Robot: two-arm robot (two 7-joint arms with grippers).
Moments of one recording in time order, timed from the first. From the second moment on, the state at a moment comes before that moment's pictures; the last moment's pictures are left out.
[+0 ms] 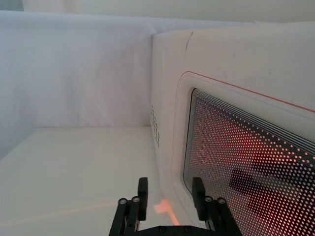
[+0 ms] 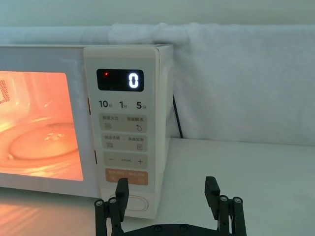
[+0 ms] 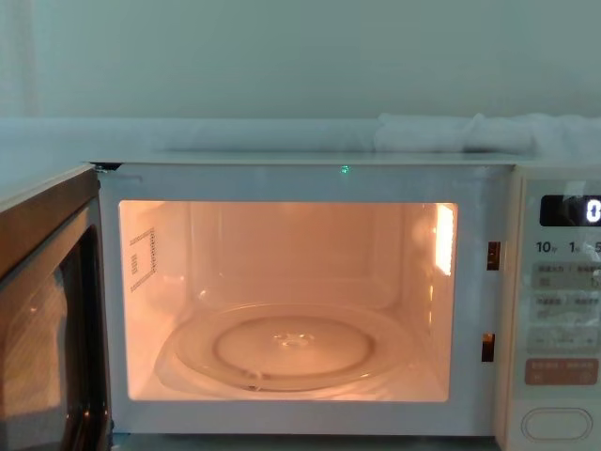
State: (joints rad) left arm 0.27 0.24 0.04 -1.85 -0.25 -0.02 -0.02; right arm -0.18 0.13 0.00 -1.80 0.14 0.01 0.13
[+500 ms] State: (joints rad) left arm 0.27 0.24 0.04 -1.85 -0.25 -0.02 -0.02; right arm -0.18 0.13 0.00 -1.80 0.14 0.01 0.13
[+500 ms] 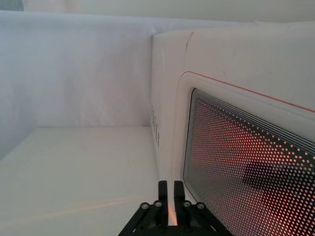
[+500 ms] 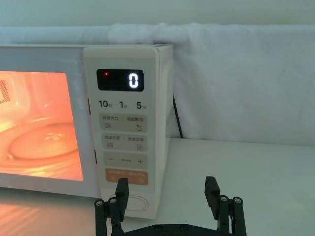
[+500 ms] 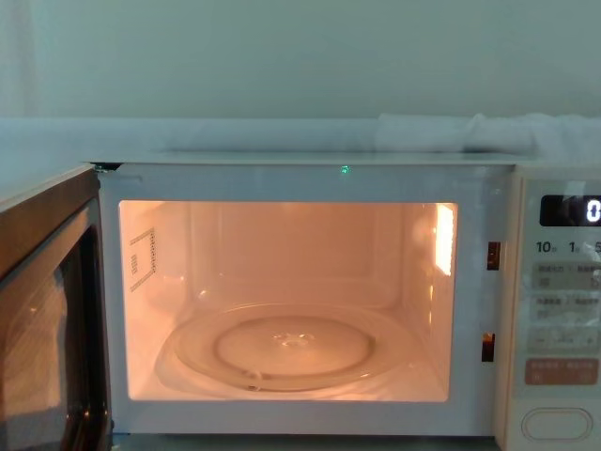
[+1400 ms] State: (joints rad) left arm 0.28 0.24 -0.01 -1.86 -0.25 -0.06 -0.07; right arm -0.18 0.13 0.00 -1.80 0.14 0.01 0.13
